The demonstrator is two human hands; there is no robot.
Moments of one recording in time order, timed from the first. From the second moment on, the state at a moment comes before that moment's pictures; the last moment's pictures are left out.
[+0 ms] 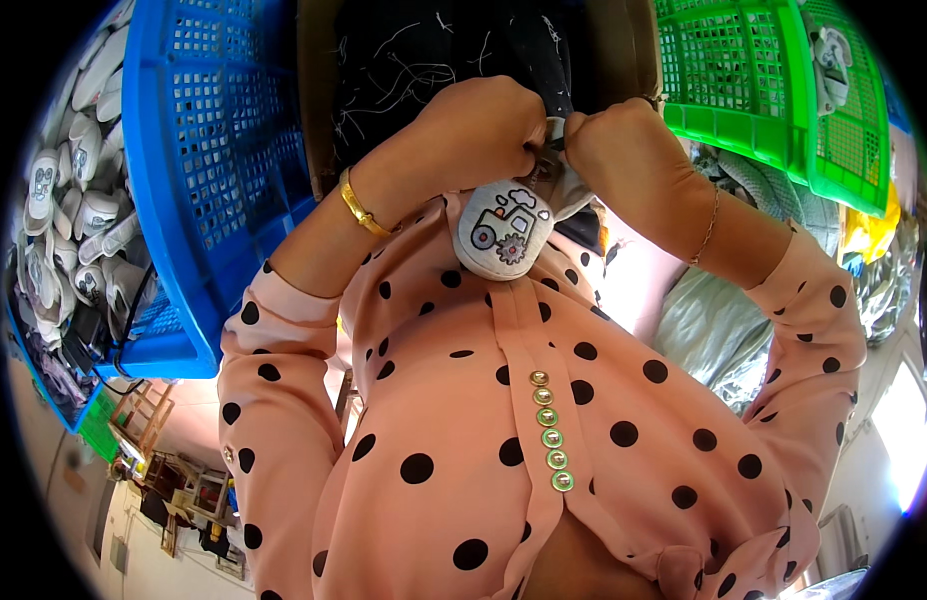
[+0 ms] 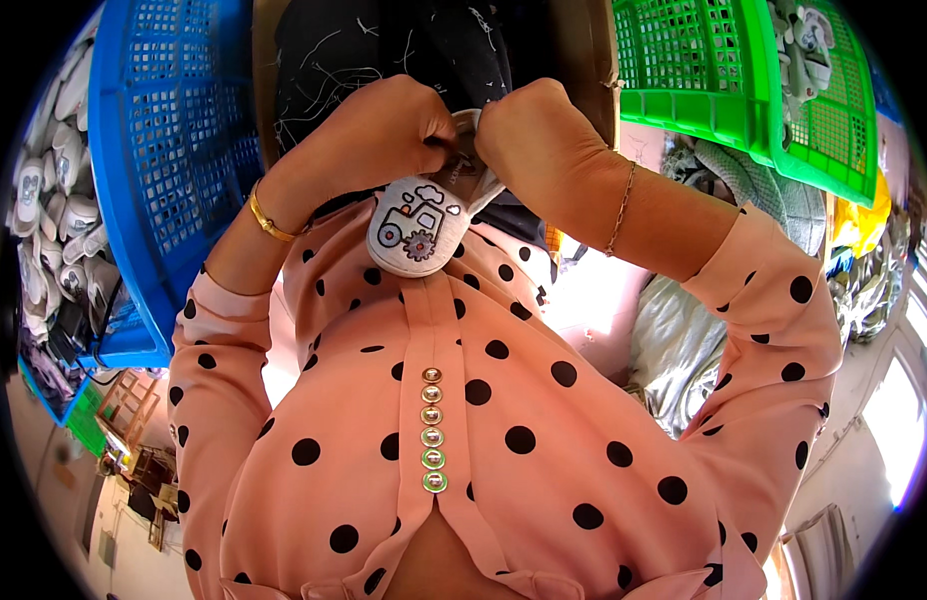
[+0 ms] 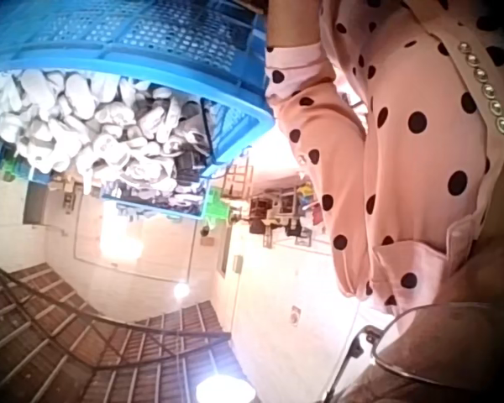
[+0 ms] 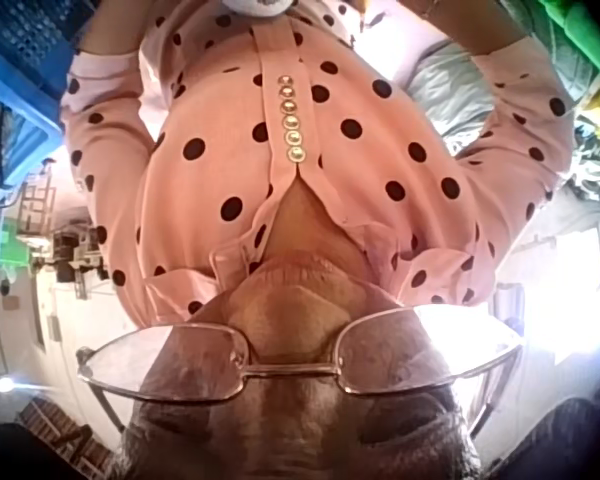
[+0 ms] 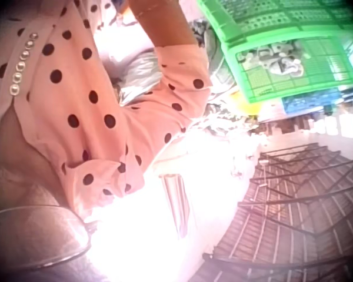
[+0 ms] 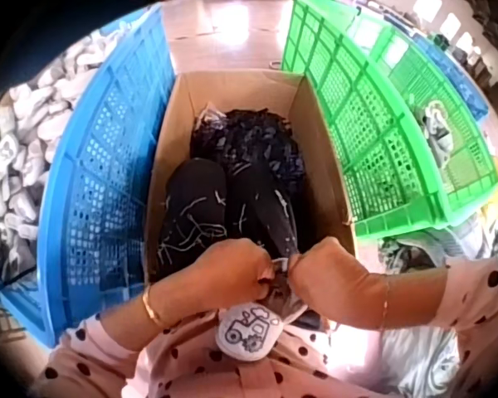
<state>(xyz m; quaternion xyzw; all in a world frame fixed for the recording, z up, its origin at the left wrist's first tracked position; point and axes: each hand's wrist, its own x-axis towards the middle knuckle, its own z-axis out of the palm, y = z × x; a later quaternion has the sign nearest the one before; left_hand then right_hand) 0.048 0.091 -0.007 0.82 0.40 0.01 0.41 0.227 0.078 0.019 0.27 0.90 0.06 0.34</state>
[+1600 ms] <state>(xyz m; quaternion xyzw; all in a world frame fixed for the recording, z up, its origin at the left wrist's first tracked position) -0.019 0.049 0.059 0.79 0.57 0.23 -0.05 0.250 0.069 0.001 0.54 0.76 -0.36 0.06</state>
